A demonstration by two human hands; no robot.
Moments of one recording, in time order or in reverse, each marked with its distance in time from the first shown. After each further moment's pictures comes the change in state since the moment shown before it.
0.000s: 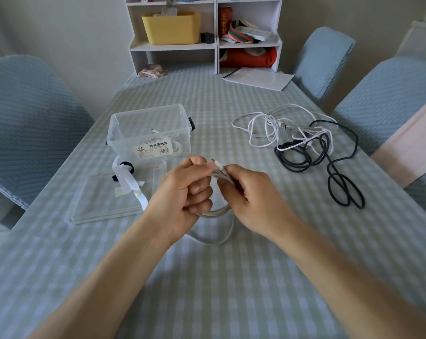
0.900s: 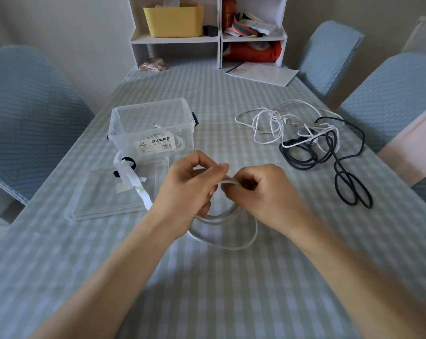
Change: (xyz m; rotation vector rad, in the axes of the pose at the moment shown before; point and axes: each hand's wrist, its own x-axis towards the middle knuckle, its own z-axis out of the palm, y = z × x) left_hand 0.003 -0.004 0.004 0.375 0.192 0.128; right_hand 0.002 0.003 -0.009 0.033 -0.017 0.116
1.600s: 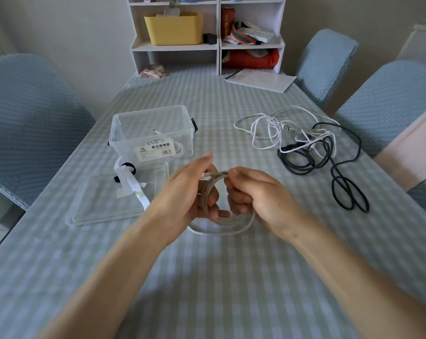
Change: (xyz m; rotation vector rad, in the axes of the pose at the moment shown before) left_hand 0.000 0.011 -0.006 -0.096 -0.123 -0.196; right_hand 0.006 -0.012 0.004 0.657 -0.163 0.275
